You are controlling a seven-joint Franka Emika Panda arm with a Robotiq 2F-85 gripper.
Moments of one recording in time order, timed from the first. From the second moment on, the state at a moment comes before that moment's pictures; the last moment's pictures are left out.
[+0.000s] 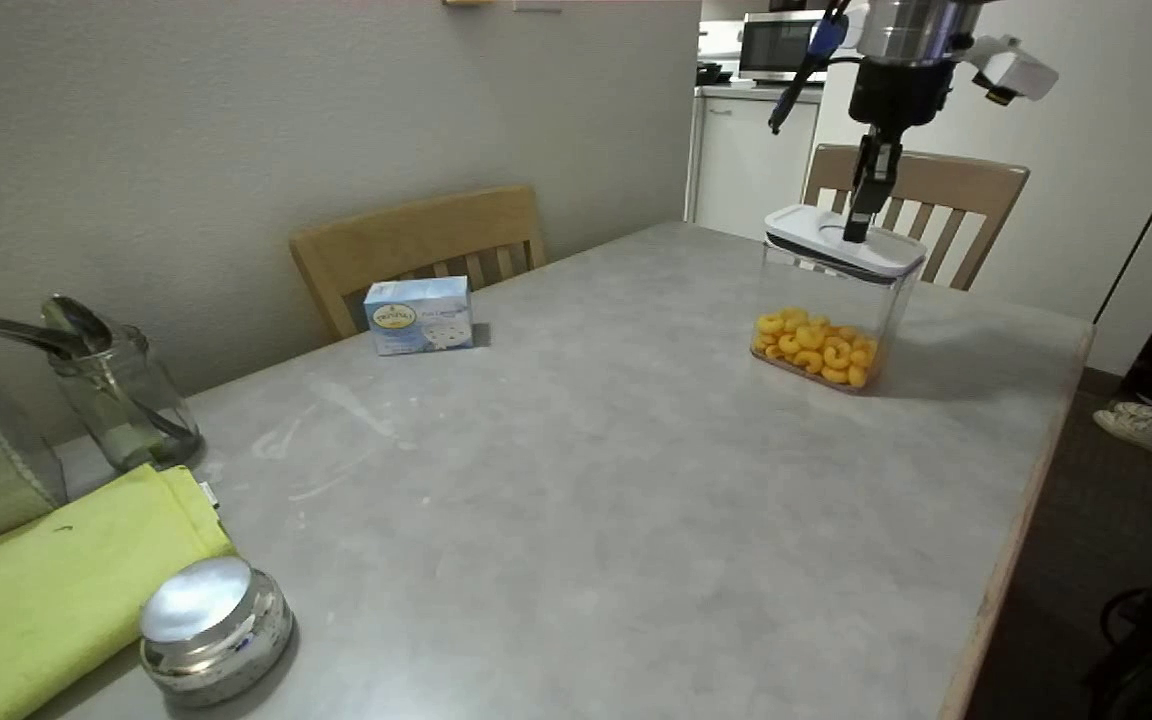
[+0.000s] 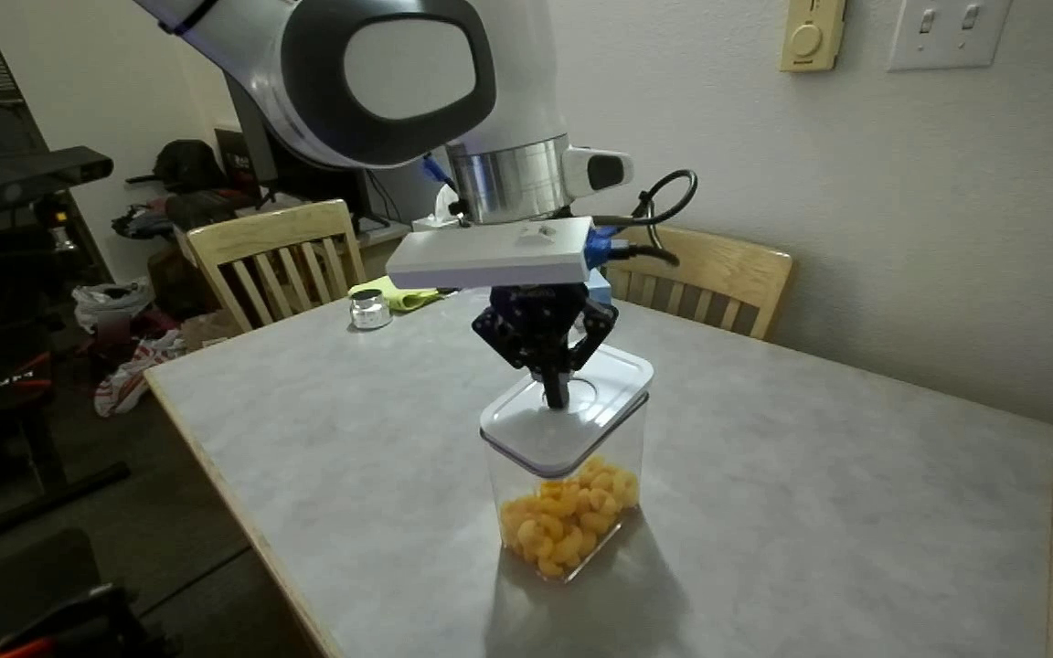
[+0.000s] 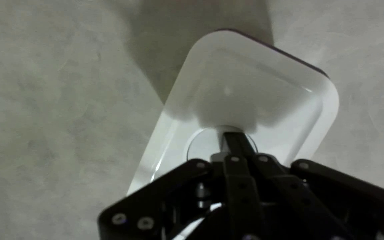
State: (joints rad) arm -0.17 0.19 -0.14 -2.19 -0.09 2.49 -0.66
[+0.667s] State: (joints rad) arm -0.17 0.19 -0.13 -2.15 -0.11 2.49 -0.66
